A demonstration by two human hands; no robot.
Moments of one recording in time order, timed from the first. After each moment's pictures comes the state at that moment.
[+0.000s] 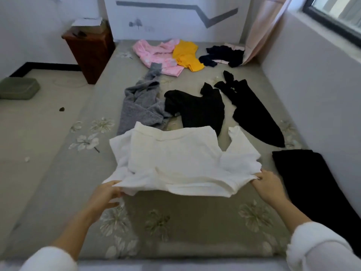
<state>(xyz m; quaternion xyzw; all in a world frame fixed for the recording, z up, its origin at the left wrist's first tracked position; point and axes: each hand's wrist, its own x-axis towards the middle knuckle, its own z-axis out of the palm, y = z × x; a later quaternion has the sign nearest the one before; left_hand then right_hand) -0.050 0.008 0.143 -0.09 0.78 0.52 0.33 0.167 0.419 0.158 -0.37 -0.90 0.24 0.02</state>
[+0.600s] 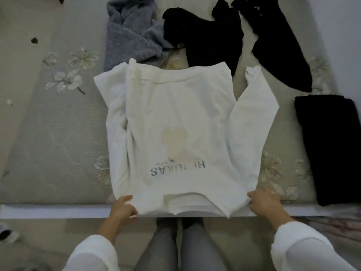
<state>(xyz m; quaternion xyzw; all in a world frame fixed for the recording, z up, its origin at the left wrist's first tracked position) 0.073 -0.024 -0.025 -0.34 0.73 0.40 0.44 0.260 0.342 0.009 -0.36 -0.83 0.10 -0.42</state>
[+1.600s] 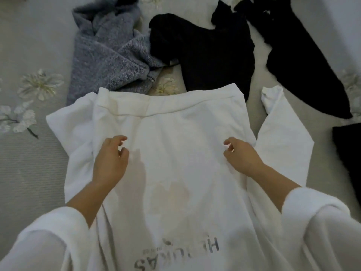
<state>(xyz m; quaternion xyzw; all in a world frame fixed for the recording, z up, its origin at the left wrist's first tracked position) -0.212 0.155 -0.079 0.11 0.94 0.30 0.13 -0.052 0.453 -0.069 -0.36 -0.88 0.28 -0.14</state>
